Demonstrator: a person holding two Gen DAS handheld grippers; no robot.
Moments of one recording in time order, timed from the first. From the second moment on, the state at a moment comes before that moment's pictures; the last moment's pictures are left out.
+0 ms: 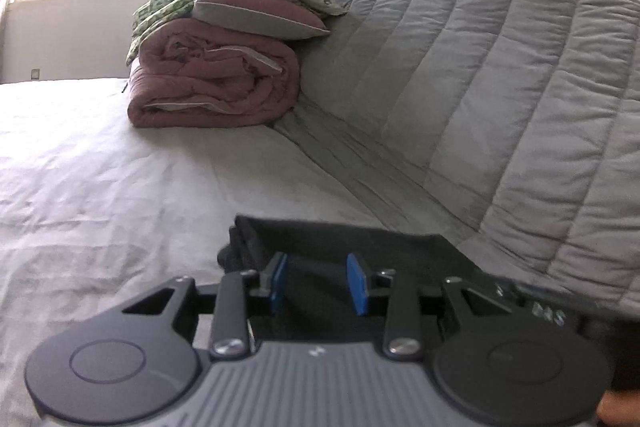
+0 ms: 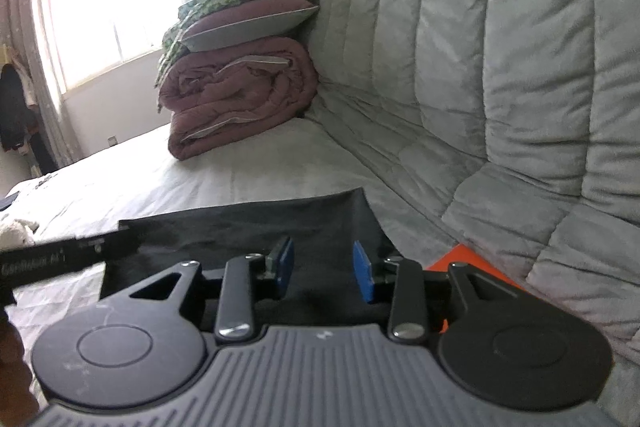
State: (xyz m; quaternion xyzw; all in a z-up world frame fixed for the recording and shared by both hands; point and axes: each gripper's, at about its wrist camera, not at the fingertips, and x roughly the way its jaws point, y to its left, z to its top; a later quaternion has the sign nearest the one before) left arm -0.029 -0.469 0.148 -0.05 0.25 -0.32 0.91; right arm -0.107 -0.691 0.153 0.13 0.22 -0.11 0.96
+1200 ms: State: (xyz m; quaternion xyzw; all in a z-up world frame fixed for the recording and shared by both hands) left arm -0.077 -0.455 0.146 0.06 0.28 -0.31 0.91; right arm -0.162 -0.629 0.148 0.08 0.23 -0.14 0.96
